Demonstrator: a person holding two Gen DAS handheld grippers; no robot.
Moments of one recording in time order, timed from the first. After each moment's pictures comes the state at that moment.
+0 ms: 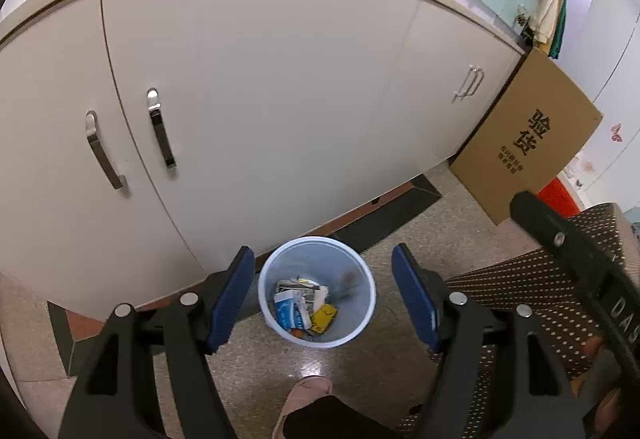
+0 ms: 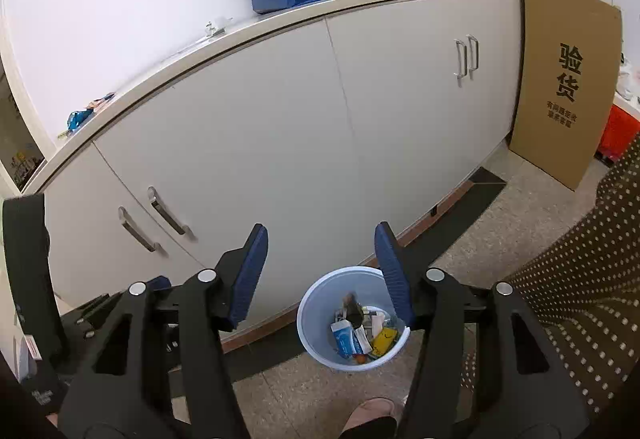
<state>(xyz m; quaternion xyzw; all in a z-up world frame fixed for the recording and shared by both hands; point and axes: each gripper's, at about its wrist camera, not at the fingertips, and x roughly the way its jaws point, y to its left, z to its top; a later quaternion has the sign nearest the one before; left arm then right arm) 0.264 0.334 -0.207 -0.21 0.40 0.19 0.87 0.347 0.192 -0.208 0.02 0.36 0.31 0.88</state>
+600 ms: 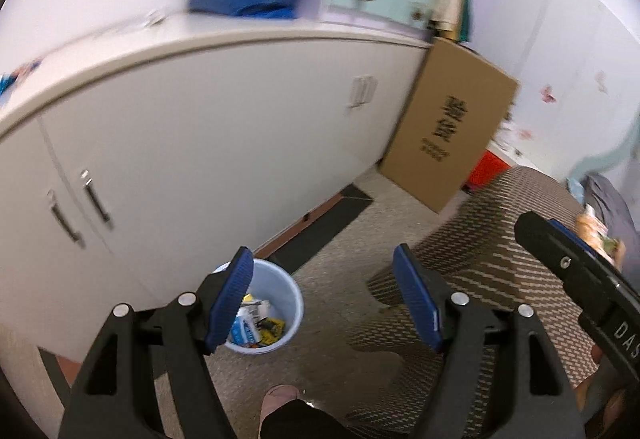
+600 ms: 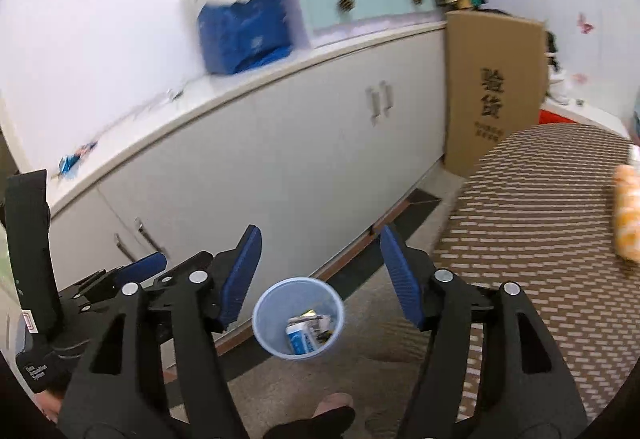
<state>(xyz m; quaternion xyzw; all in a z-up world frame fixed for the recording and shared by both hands) 0.256 0.194 -0.118 -0.13 0.36 0.07 0.92 0.288 0.035 -0.125 0.05 0.30 0.22 0.93</state>
